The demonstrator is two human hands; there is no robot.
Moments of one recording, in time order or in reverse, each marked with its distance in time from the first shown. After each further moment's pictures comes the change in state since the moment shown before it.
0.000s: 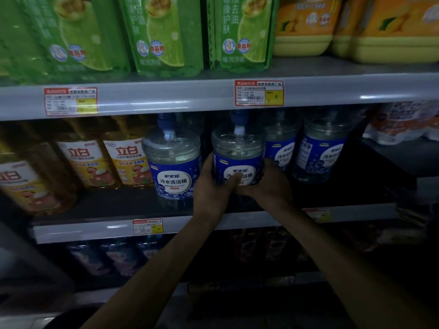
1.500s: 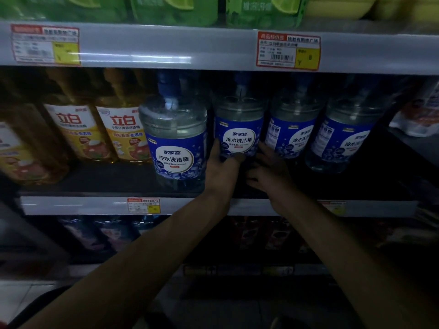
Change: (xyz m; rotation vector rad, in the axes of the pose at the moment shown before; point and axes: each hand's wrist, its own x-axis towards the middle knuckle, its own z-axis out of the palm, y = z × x) left_hand 0.006 0.013 0.019 -0.333 0.061 -0.446; right_hand 0.002 -0.006 0.016 0.471 -0.179 0.305
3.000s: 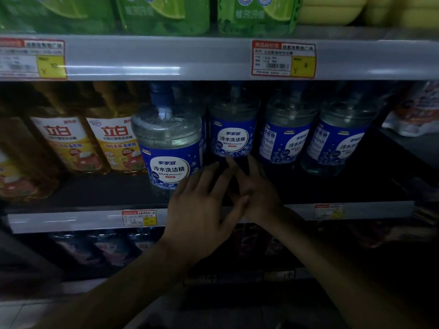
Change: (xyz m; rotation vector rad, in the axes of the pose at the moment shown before) left_hand -0.039 -0.015 -0.066 1.346 -0.031 0.850; right_hand 0.012 0.029 0.010 -1.187 -0.147 -0.271
